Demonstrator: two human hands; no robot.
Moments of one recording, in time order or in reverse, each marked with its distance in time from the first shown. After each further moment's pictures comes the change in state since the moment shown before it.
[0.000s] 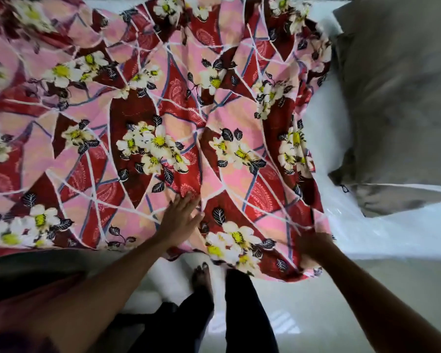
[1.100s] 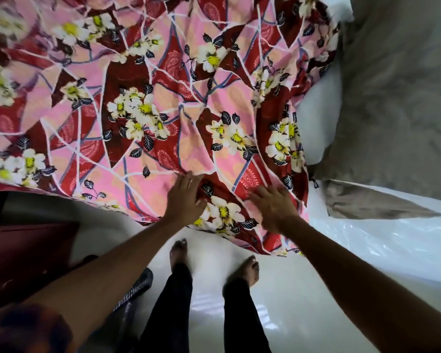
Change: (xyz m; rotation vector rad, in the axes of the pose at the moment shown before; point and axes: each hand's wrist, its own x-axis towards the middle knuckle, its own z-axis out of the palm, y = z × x) left_hand -0.010 0.161 0.027 -0.007 0.266 -0.194; right_hand 0.006 0.034 -0.047 -0.207 0.297 -0.358
